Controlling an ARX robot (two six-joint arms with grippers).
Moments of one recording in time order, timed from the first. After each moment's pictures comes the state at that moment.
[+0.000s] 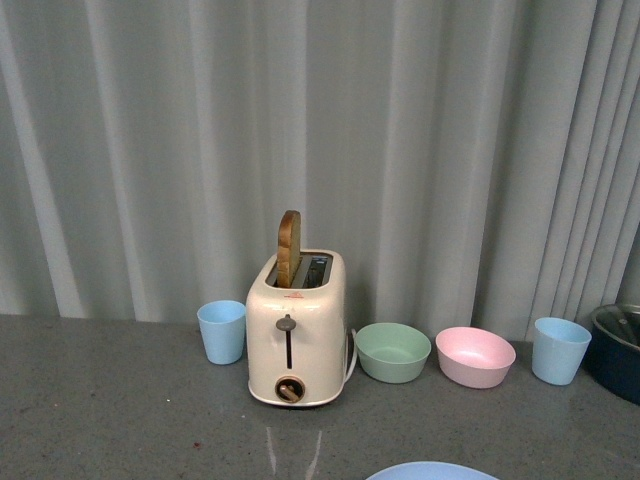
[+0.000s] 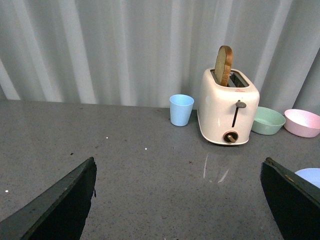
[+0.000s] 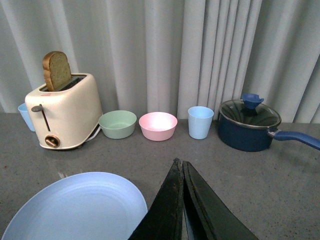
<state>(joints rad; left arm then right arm) 0.00 0.00 0.03 0.00 0.00 0.00 0.00 0.01 0.01 0.01 0.00 0.00</state>
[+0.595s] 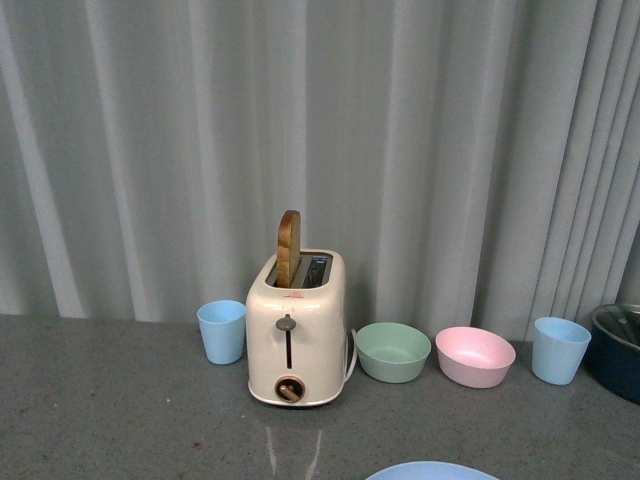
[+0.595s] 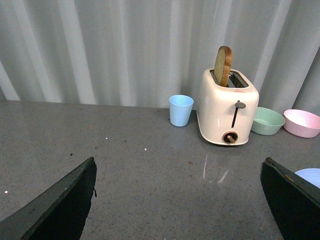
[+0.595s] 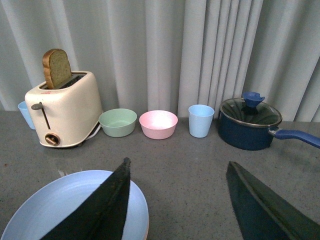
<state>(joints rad) 0.00 0.00 0.03 0.00 0.00 0.00 0.00 0.00 0.01 0.00 0.00 0.00</state>
